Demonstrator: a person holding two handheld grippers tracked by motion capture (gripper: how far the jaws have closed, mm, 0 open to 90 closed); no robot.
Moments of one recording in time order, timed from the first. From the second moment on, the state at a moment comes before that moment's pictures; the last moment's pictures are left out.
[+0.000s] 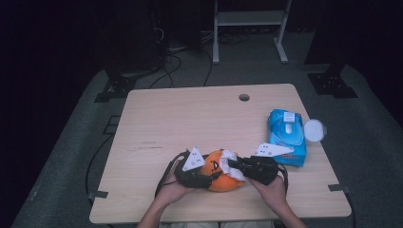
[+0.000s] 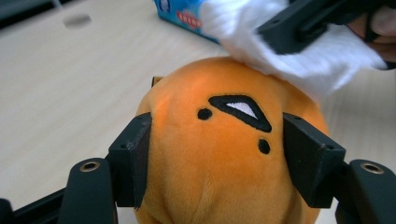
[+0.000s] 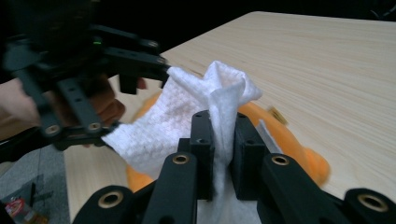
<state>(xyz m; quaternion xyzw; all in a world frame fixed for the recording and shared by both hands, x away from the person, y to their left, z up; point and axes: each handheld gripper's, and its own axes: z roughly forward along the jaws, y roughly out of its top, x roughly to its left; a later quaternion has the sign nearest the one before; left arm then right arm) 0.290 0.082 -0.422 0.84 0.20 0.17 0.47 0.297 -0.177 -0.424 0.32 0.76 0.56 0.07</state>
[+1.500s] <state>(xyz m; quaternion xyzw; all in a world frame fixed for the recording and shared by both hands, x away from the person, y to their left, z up) 0.283 0.069 -0.422 0.85 0.20 0.14 0.47 0.288 -0.163 -0.419 0.30 0.78 0.54 0.10</state>
